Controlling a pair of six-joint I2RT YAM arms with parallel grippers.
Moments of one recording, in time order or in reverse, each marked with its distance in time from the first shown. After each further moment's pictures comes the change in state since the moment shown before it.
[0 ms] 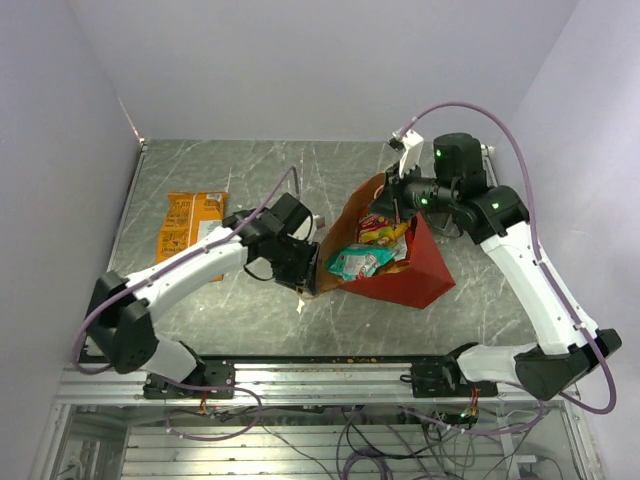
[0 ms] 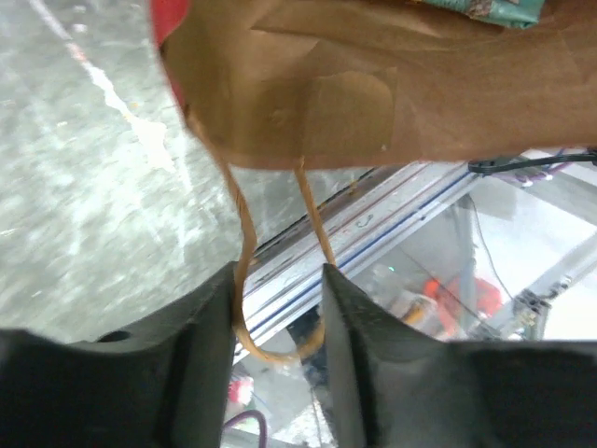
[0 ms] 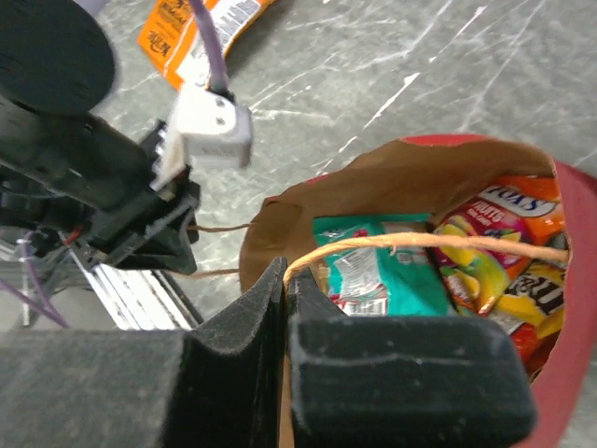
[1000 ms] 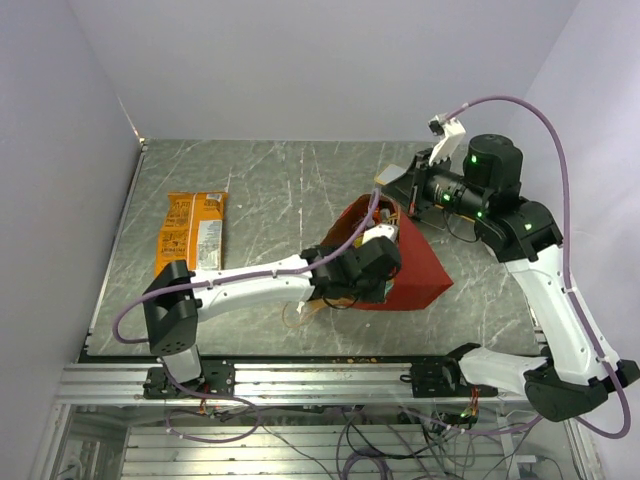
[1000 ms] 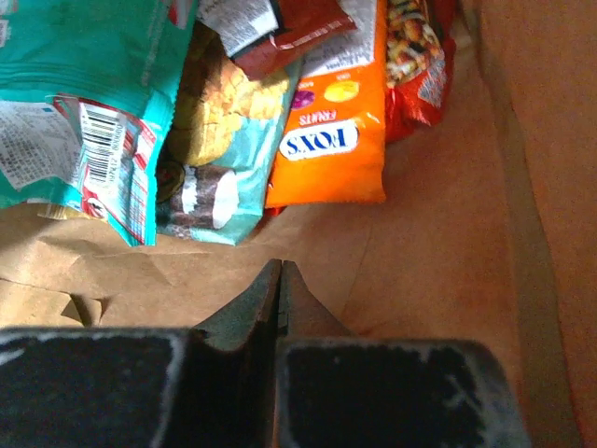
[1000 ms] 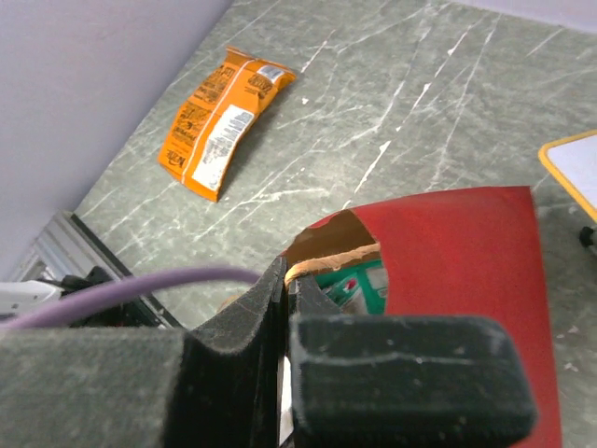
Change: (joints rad) left arm -0.444 0.233 0.252 0.289 -0.521 -0.299; right arm -0.001 -0.127 -0.004 0.103 0.118 0.254
